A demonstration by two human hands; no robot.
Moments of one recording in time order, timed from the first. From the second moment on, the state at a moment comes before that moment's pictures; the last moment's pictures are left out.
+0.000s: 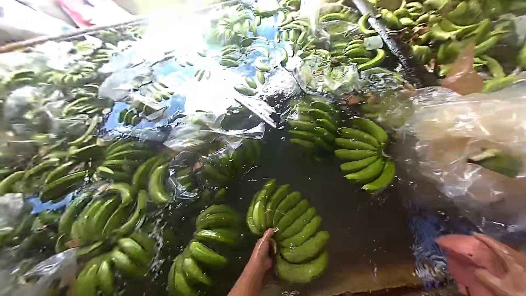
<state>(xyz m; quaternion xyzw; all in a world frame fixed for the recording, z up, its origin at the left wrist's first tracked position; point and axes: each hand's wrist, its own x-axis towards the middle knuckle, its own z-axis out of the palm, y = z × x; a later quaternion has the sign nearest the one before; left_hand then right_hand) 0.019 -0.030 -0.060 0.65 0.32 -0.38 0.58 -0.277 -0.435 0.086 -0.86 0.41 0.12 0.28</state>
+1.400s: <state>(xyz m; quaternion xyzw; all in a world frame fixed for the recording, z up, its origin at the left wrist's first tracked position) 0.008 -0.054 -0.028 0.55 0.32 -0.41 0.66 -0.070 -0.290 0.010 -0.93 0.26 -0.14 0.22</state>
